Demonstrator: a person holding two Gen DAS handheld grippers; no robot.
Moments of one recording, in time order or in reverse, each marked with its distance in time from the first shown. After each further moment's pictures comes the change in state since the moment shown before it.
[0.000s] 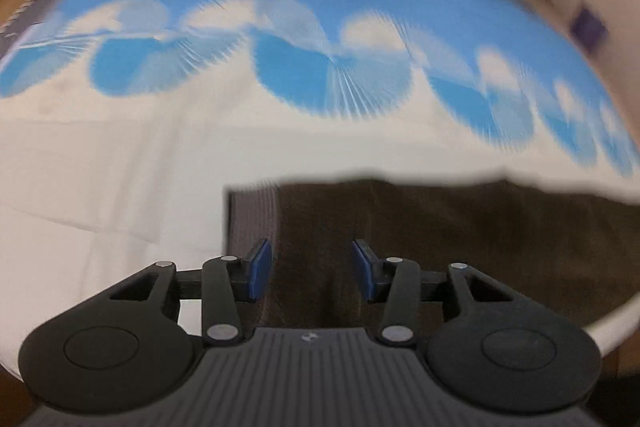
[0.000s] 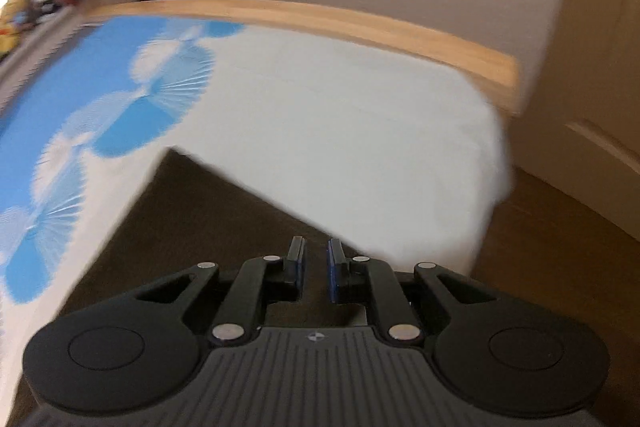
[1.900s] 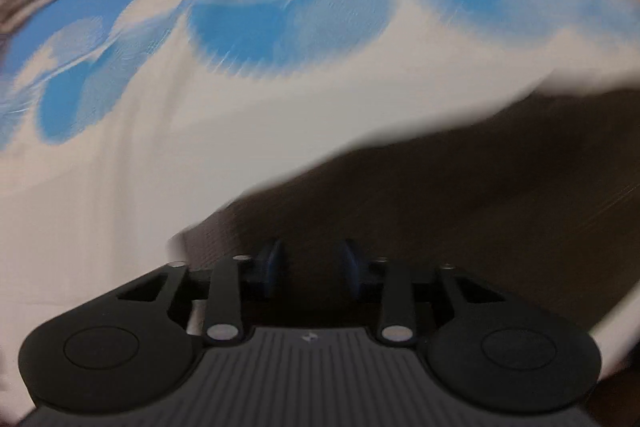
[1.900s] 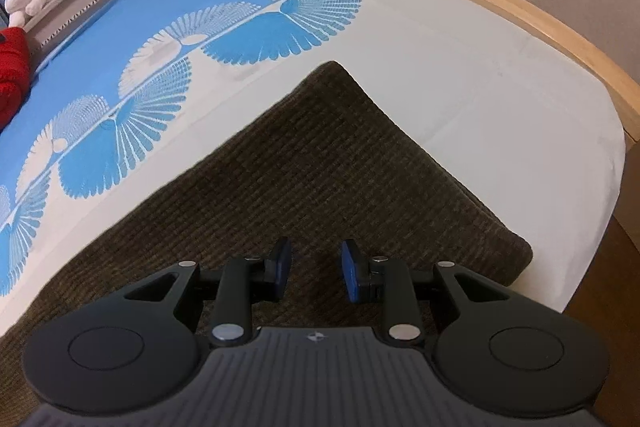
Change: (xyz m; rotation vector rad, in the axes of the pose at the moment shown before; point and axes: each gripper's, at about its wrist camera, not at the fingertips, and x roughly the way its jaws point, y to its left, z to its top) left arm 0.100 -0.031 0.022 0.296 0.180 0.182; right arm 0.012 0.071 -0.029 -0.255 0.123 0.175
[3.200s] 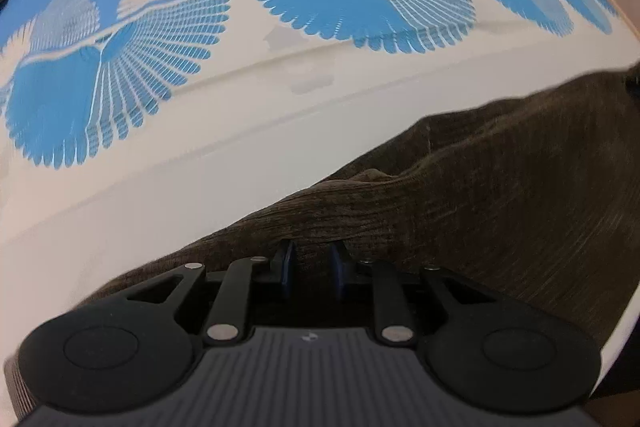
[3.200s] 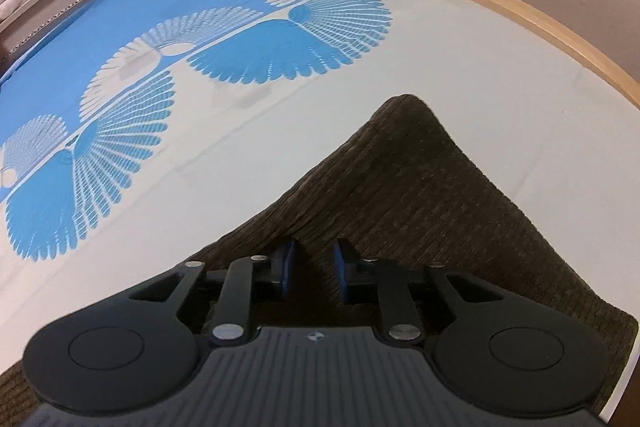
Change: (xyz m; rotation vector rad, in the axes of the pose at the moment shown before) left arm 0.038 -0.131 0.091 0.064 -0.068 -0.287; right arm 0.099 0.053 0.034 0.003 -0.080 -0.107
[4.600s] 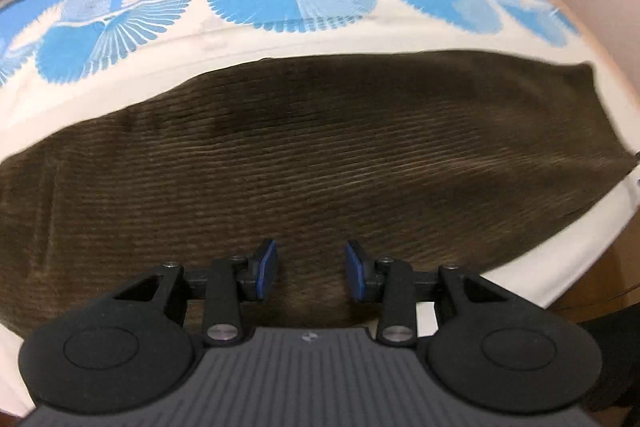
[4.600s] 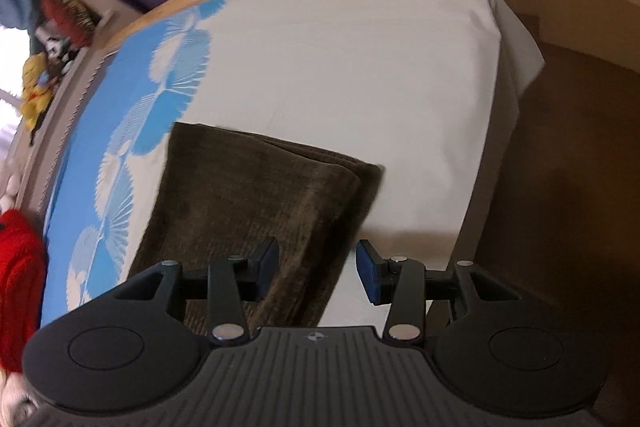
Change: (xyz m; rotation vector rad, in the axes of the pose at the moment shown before) left arm -0.075 -0.137 -0.112 -0.085 -0.121 0.040; right arm -0.112 -0.207 -0.079 0.572 0.081 0.178
